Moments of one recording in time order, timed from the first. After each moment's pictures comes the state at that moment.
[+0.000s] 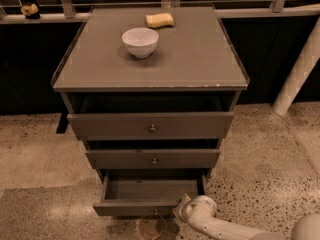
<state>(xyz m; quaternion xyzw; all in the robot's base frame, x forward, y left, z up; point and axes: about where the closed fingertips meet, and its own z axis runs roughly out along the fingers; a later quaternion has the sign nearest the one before) 0.516 -0.107 0.163 -0.37 0.89 0.06 0.24</state>
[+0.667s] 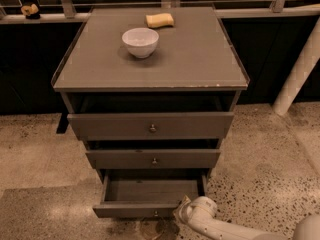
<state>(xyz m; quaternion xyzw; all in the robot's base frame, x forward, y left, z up) 0.507 -0.107 0.163 -0.37 0.90 0.06 0.23</state>
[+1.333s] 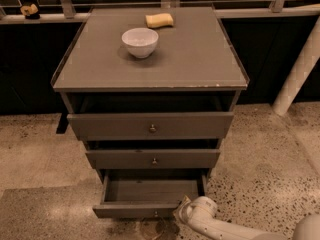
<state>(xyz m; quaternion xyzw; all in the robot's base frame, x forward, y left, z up) 0.504 -0.108 0.161 -0.37 0.90 0.06 0.23</state>
